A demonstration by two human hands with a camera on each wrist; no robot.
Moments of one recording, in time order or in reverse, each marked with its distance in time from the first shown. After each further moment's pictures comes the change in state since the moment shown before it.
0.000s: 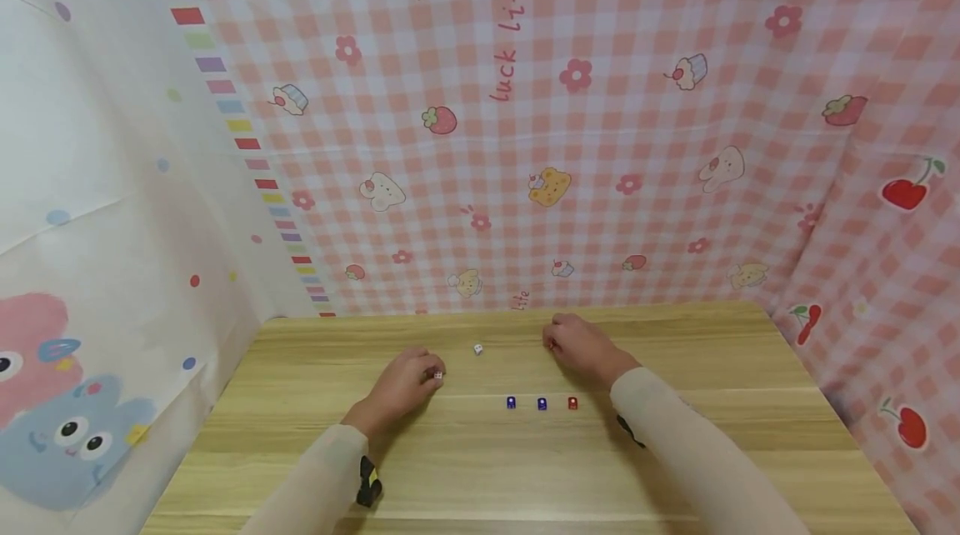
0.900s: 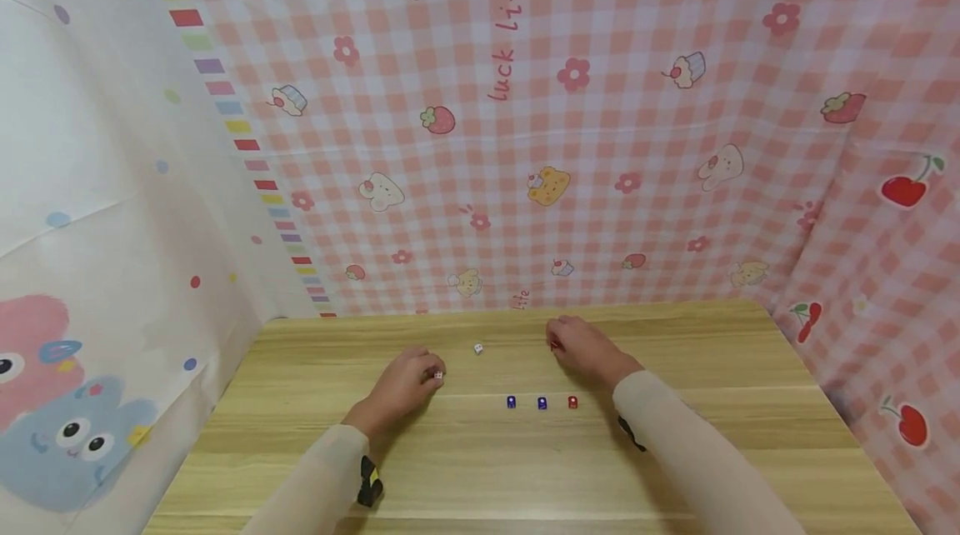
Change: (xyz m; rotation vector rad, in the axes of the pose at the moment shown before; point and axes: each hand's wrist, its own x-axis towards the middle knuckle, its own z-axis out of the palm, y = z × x) left_hand 0.001 0.000 0.000 -0.001 -0.007 -0.004; right_hand -0.002 0.008 0.007 0.151 -0.010 0.053
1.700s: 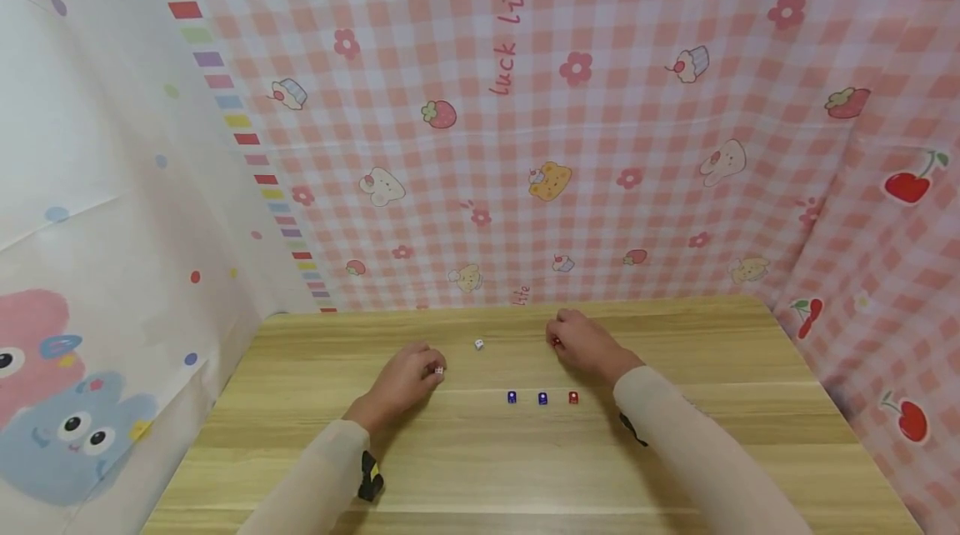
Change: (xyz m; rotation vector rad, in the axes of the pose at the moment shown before) left_hand 0.000 0.000 0.001 -0.014 0.005 -0.010; right_hand -0.004 -0.007 -0.006 -0.070 -0.005 -0.017
